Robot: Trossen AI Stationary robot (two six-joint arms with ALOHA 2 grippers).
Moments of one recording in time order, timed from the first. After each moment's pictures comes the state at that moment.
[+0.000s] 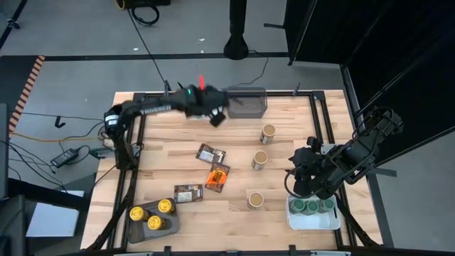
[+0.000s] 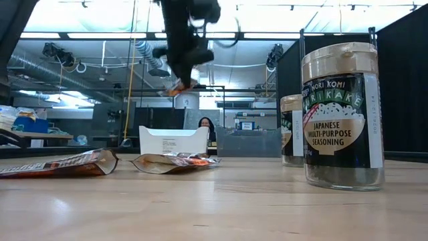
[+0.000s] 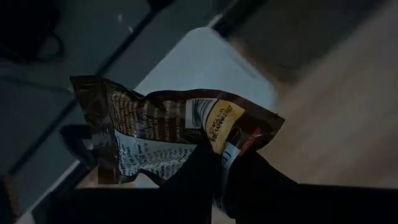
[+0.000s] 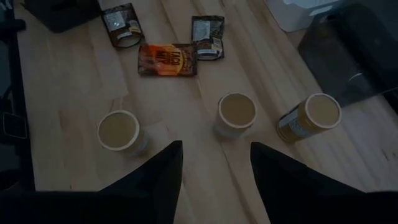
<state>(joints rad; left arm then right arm) 0.30 1.80 1.71 -1.12 -0.56 -0.39 0.68 1.34 1.54 -1.41 0.58 0.94</state>
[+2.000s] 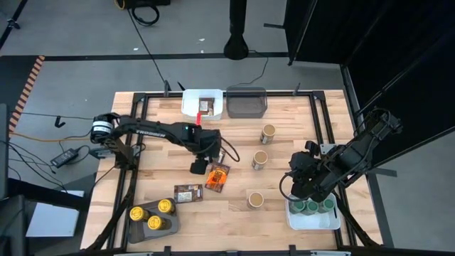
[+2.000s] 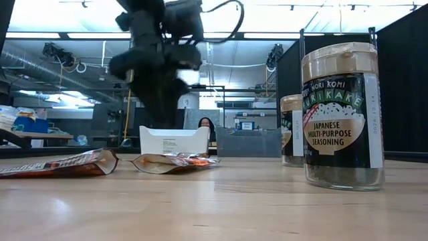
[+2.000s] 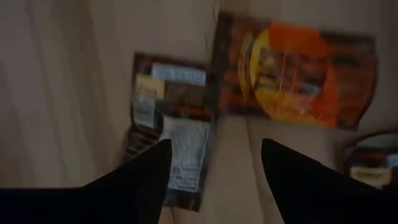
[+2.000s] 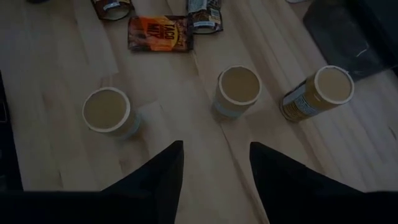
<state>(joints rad) 0.05 1.67 1.16 -0.71 0.05 0.24 0.68 1.34 1.44 -1.38 0.53 0.99</state>
